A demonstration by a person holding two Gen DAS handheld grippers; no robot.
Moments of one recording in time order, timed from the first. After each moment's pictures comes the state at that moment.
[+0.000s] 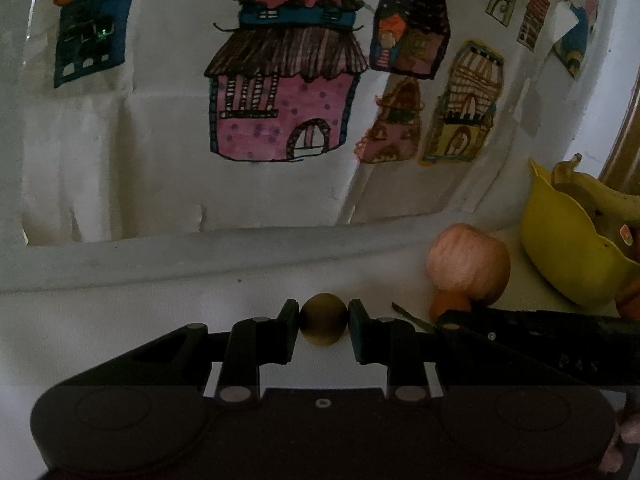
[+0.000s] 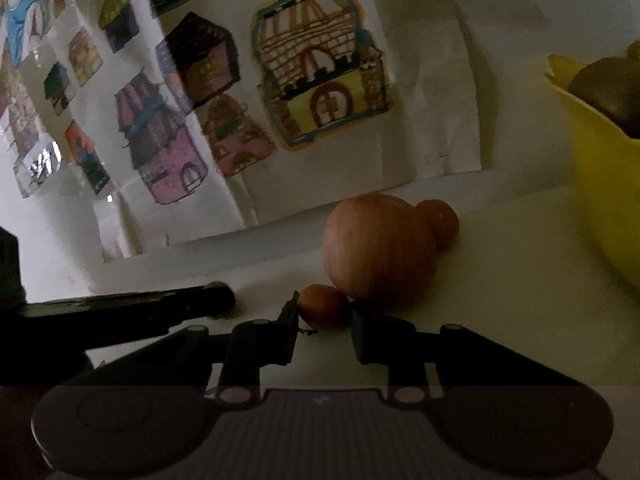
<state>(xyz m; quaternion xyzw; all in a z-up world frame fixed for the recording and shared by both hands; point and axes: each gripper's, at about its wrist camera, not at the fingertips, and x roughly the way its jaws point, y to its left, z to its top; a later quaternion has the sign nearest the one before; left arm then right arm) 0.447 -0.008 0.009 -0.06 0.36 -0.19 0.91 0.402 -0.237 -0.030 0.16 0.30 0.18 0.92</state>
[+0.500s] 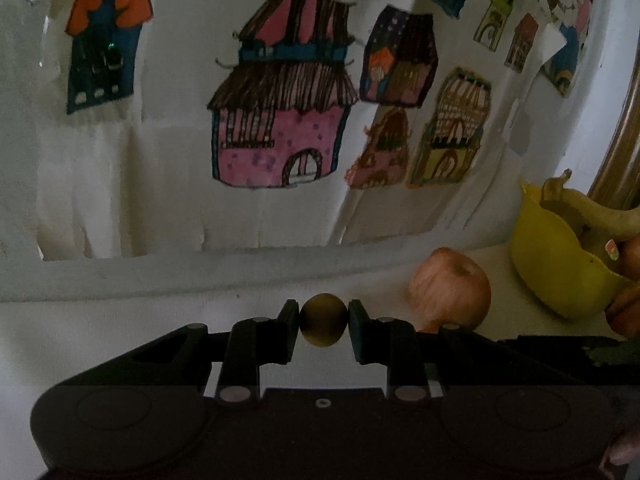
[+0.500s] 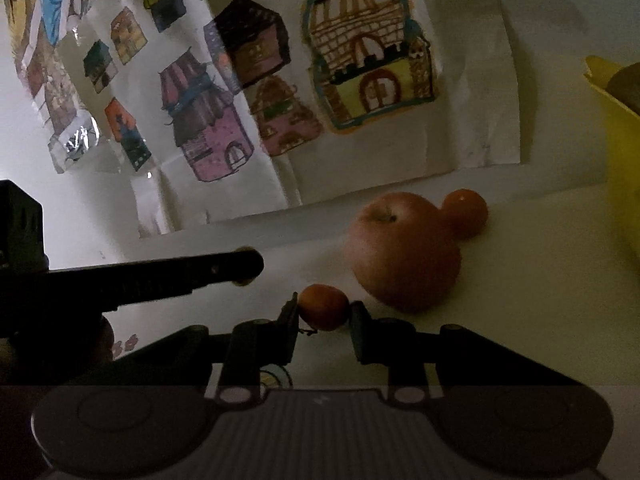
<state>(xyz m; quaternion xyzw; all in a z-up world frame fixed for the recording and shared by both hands) 0.437 -0.001 0.024 -0.07 0.33 -0.19 0.92 0.395 -0.225 -0.027 0.15 0.31 0.23 0.91</state>
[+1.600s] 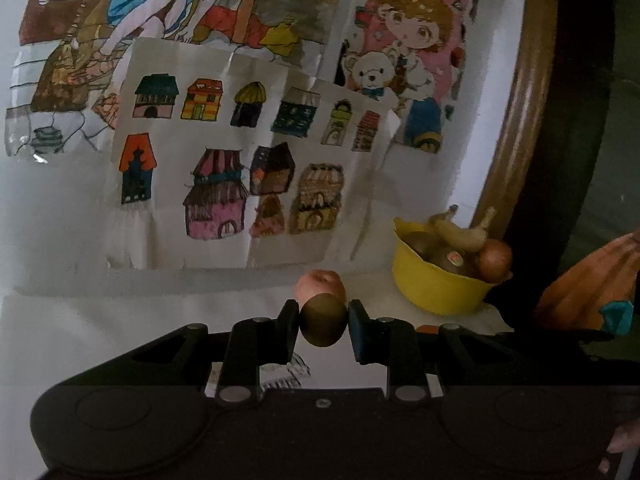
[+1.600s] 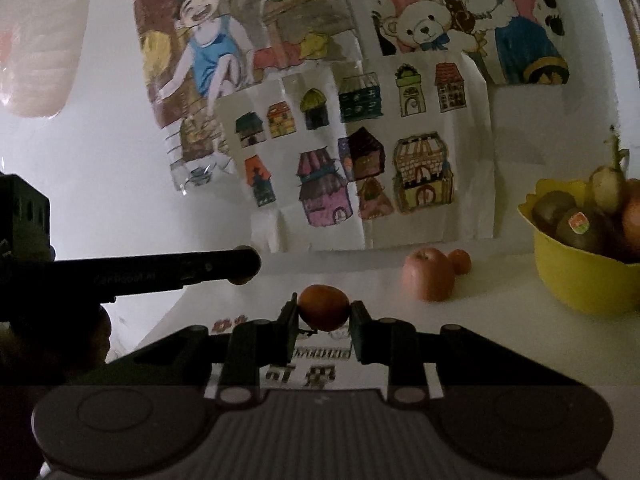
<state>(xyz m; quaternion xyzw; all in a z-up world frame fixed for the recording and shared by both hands) 0.239 -0.008 0.124 -0.06 0.24 -0.22 0.94 0.214 -0.255 0.069 0.10 0.22 0.25 0.94</state>
